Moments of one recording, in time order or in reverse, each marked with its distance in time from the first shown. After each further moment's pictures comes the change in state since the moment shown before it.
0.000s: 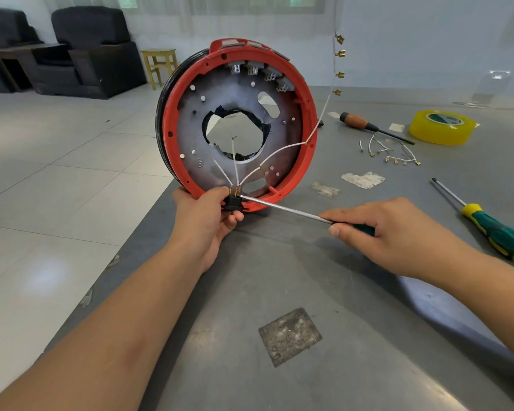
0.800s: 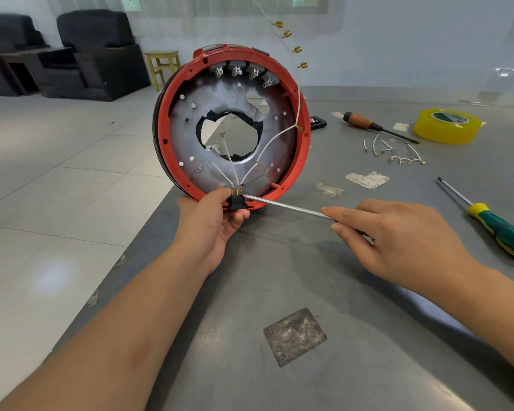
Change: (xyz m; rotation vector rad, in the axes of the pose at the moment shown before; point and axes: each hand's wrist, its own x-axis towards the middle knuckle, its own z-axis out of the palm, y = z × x) left_hand 0.000 -0.002 -0.002 -0.078 0.006 -0.037; right_hand -0.010 -0.009 0.014 -0.359 0.304 -0.132
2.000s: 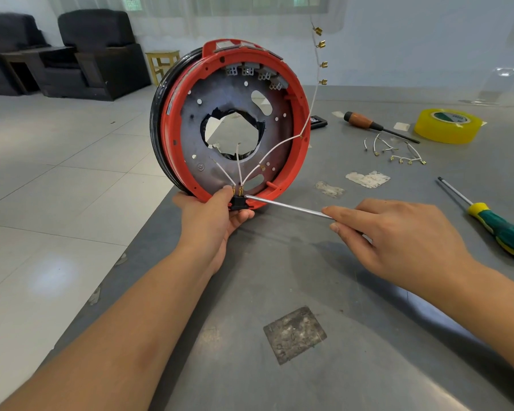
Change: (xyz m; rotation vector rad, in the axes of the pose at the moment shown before) left_hand -0.005 -0.005 0.004 -0.013 0.045 0.128; right_hand 0.000 -0.006 -0.008 -0.081 -0.057 0.009
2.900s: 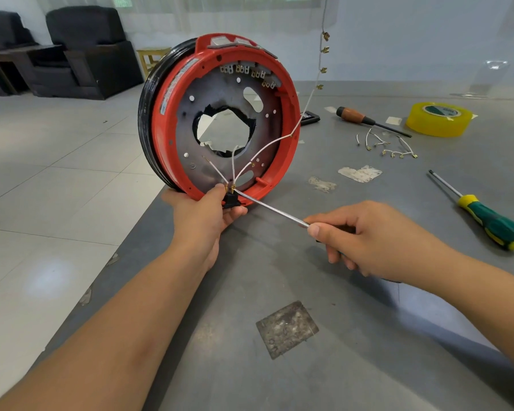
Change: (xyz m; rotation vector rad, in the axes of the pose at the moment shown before) left_hand 0.001 -0.002 0.001 0.042 0.033 0.044; right_hand 0.010 -0.013 -0.008 0.828 -0.392 0.299
